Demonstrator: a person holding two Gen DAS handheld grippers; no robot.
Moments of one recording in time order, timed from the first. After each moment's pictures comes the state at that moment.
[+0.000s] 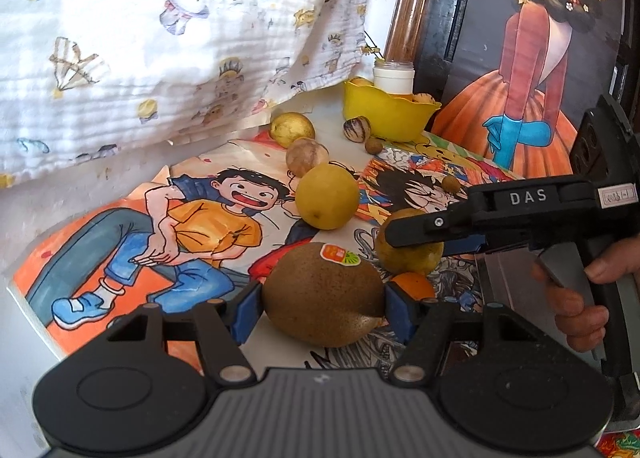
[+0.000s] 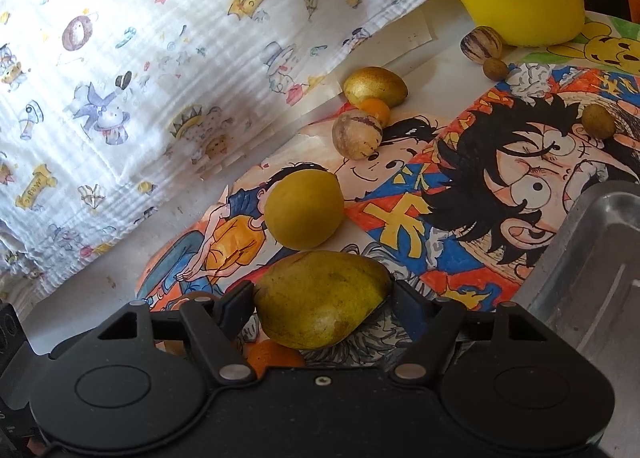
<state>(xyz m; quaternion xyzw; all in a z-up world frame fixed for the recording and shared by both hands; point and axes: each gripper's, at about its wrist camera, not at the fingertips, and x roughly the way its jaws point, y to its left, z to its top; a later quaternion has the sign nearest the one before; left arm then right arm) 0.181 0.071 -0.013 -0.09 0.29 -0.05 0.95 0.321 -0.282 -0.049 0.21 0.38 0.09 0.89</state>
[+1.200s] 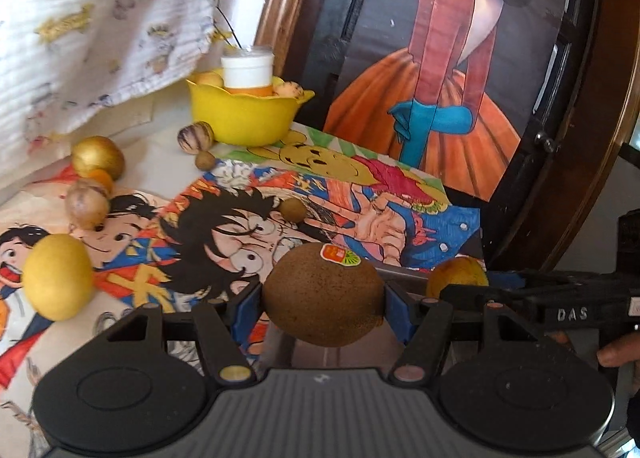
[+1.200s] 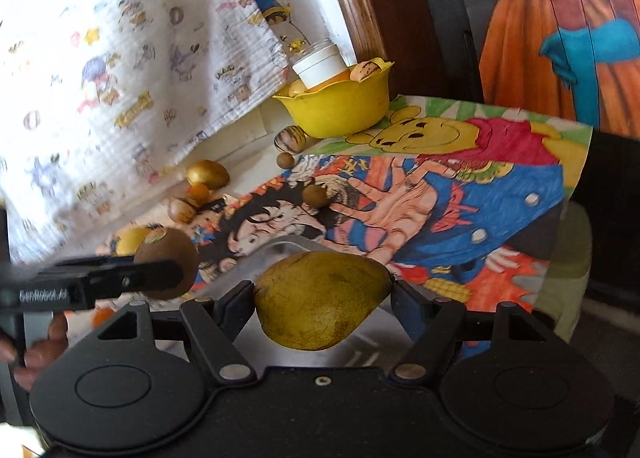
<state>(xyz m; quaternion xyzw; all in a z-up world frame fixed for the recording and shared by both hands) 0.283 -0.086 0.008 -0.08 0.31 -0.16 0.93 0.182 -0.447 -0.016 0.12 0.30 -0.05 0.94</state>
